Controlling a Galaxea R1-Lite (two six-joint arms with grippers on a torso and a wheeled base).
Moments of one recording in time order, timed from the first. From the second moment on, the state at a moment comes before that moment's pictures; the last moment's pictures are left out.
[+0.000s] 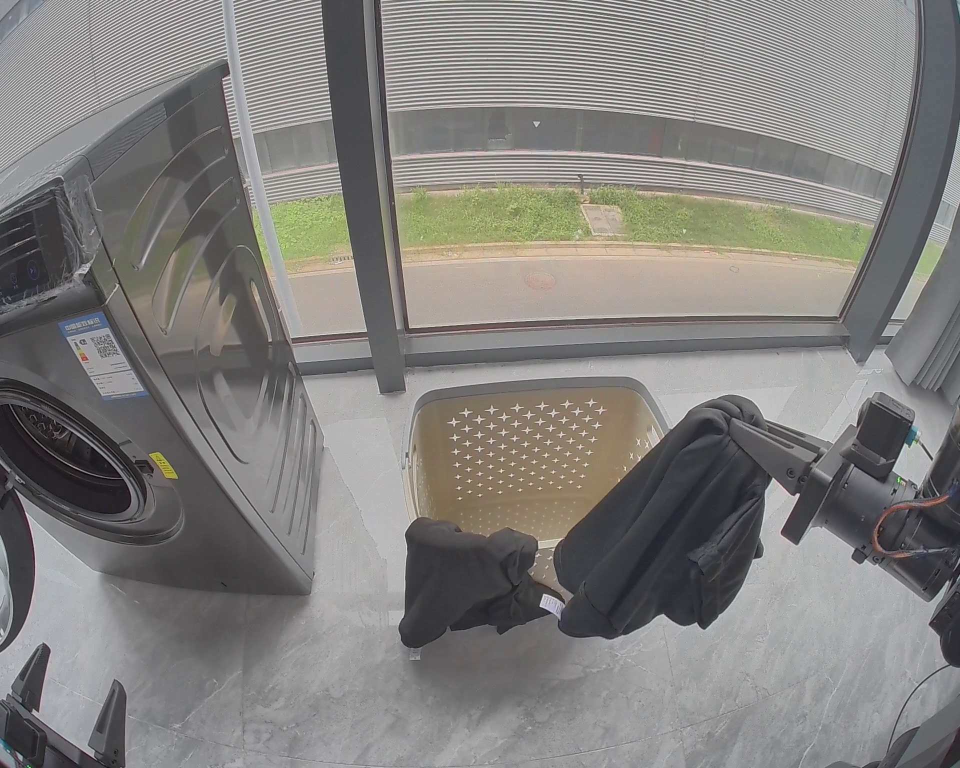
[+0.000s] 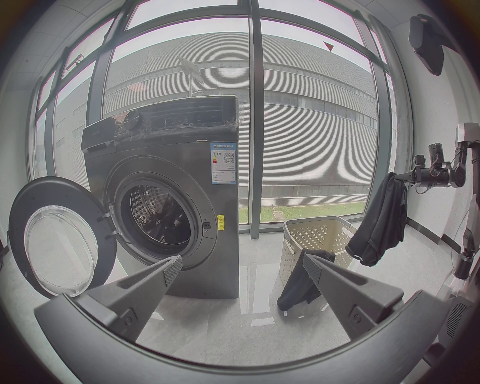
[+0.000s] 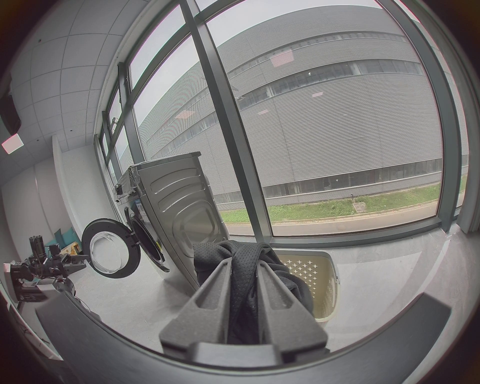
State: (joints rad) left arm 0.00 0.02 -0.02 0.00 0.02 -0.01; right arm 0.48 1.42 -0.34 -1.12 0.12 0.12
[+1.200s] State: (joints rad) left arm 0.00 0.02 -0.02 0.00 0.02 -0.02; right arm 0.53 1.39 -0.27 -1.12 0.12 0.10
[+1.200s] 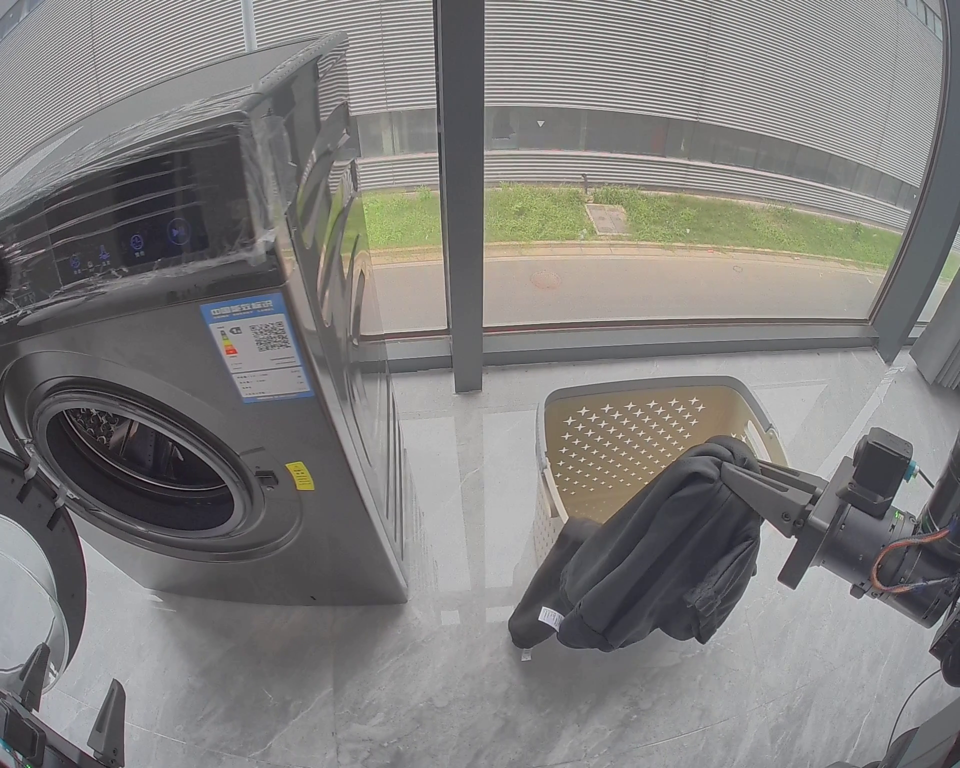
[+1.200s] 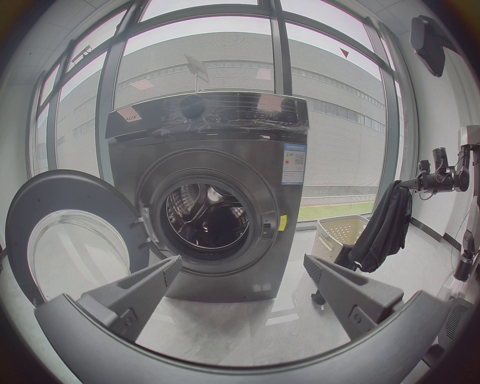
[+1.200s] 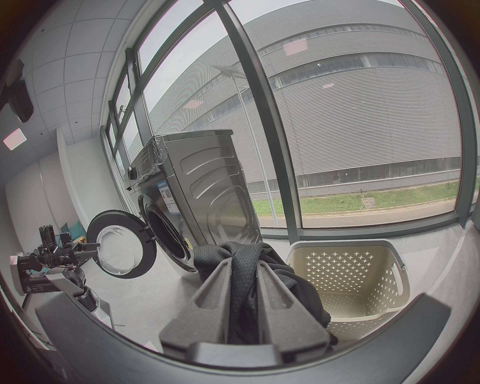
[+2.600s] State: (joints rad) left arm 0.00 0.02 -0.02 0.00 0.02 -0.01; right arm 0.65 1.38 -0.23 -1.13 0.15 0.12
